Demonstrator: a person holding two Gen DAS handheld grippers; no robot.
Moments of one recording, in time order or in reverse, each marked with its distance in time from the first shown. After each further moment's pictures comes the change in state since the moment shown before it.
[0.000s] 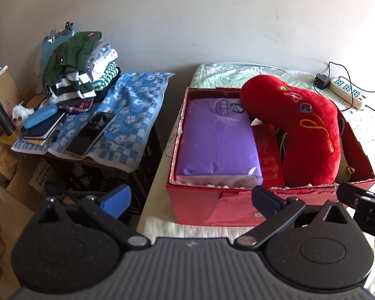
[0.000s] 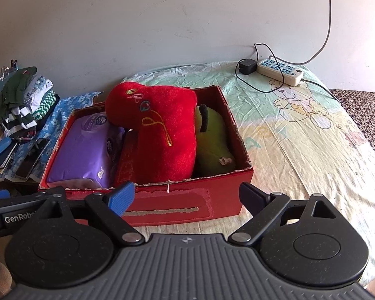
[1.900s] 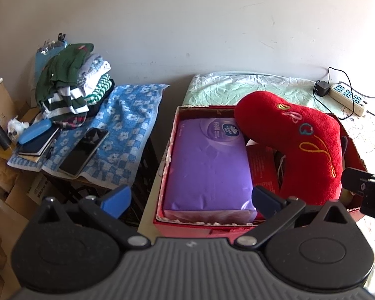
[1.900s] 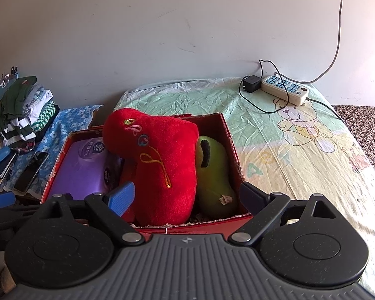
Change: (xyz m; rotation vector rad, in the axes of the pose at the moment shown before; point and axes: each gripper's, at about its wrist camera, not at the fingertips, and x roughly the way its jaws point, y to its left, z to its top) left arm 0.022 -0.011 0.026 0.023 -0.019 0.004; right arm 0.012 -0.002 0.034 -0.028 -0.043 0.008
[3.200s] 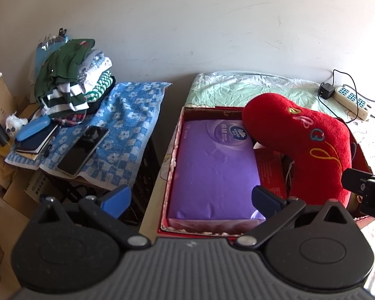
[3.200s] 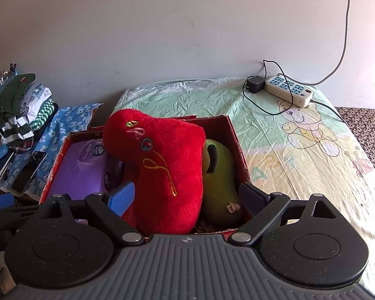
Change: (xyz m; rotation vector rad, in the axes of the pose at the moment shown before) left arm 0.014 0.008 0.006 -0.017 0.008 -0.005; right arm 0.014 0.008 0.006 -0.012 0.010 -0.005
